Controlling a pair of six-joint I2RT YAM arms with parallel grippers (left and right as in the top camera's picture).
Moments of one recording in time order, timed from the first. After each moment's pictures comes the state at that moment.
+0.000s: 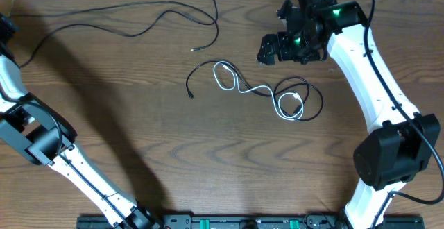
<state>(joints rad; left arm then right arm) 0.73 2.56 2.27 -0.18 0.04 -0.15 0.28 1.95 1.86 -1.14 -0.35 0.15</state>
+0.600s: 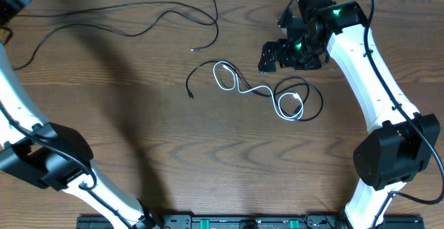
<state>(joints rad) 0.60 2.08 2.29 -0.87 0.24 -0.23 0.28 1.95 1.86 -1.25 -0.37 0.15</state>
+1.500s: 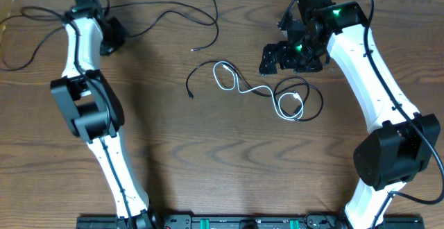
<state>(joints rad) 0.26 2.47 2.15 -0.90 0.08 -0.46 0.28 1.95 1.86 -1.28 -0.37 0.15</state>
